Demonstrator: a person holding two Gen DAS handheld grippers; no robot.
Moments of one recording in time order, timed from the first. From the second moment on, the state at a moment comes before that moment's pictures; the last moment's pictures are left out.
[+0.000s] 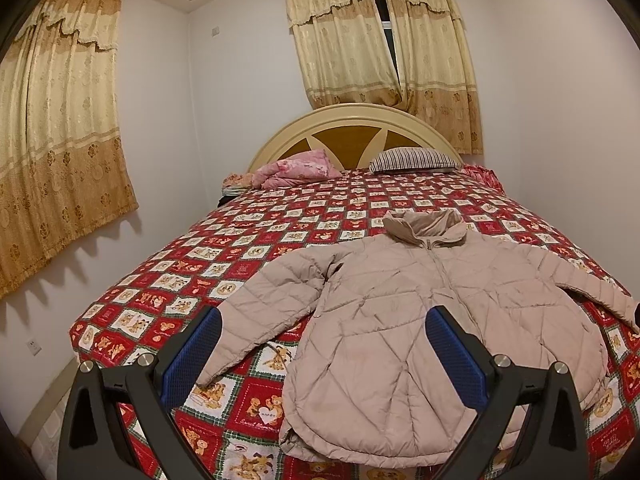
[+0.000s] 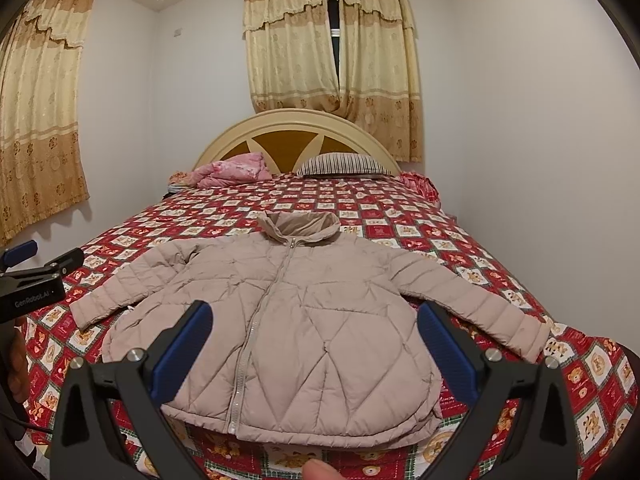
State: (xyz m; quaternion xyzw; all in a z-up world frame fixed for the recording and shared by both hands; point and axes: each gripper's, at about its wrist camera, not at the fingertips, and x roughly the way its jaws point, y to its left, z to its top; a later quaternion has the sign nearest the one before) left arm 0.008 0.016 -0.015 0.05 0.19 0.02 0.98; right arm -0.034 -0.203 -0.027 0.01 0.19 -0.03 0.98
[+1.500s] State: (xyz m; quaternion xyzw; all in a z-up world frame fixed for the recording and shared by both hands) left arm 0.230 -0.017 -0.138 0.10 0.27 0.02 0.96; right arm 0.075 -0.563 -0.128 0.20 0.40 -0.29 0.85
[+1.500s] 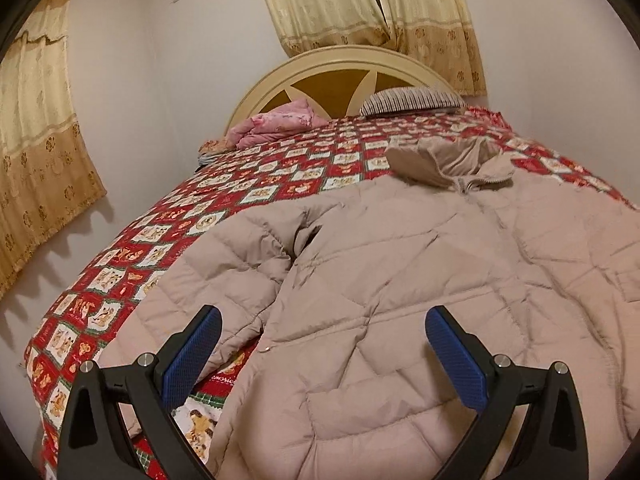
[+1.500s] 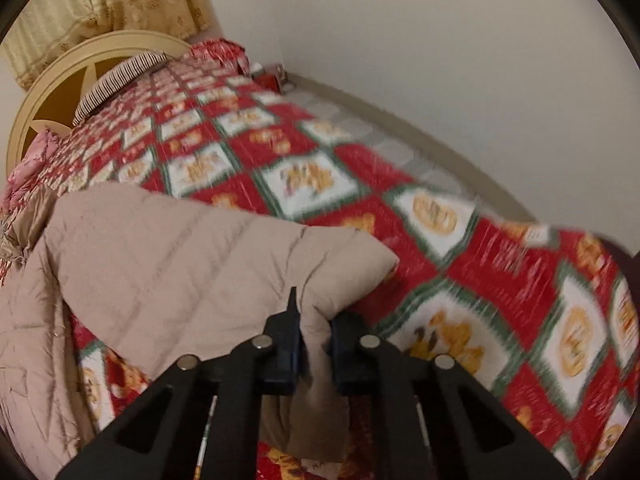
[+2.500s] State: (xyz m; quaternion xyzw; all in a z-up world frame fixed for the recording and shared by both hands) left arm 0.182 -0.003 -0.094 0.07 0.22 -0.01 0.97; right arm 0.225 -0.338 0.048 -0.14 0.24 -0.19 0.94
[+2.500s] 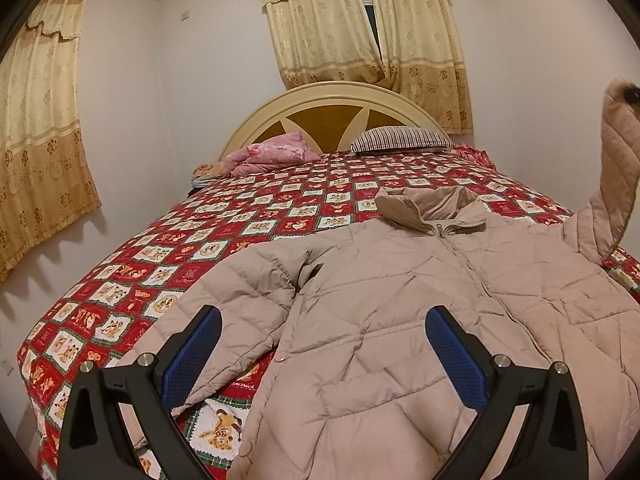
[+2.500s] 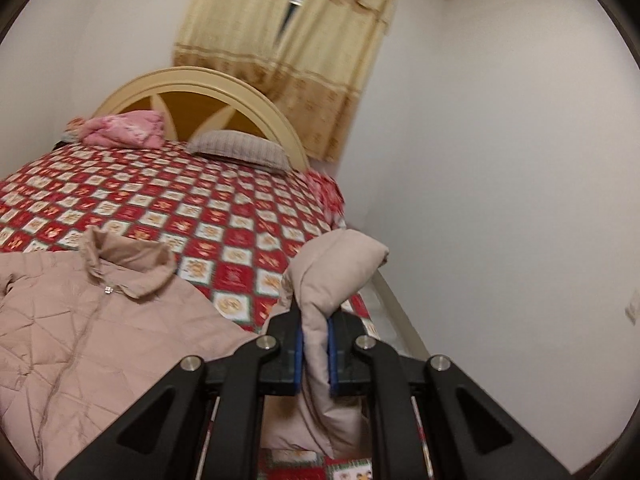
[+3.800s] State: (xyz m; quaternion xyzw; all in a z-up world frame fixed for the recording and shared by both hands) left arm 0.191 0.017 -0.091 0.11 0.23 0.01 0.97; right arm 0.353 -0.083 -0.151 -0.16 0.34 0.09 0.92
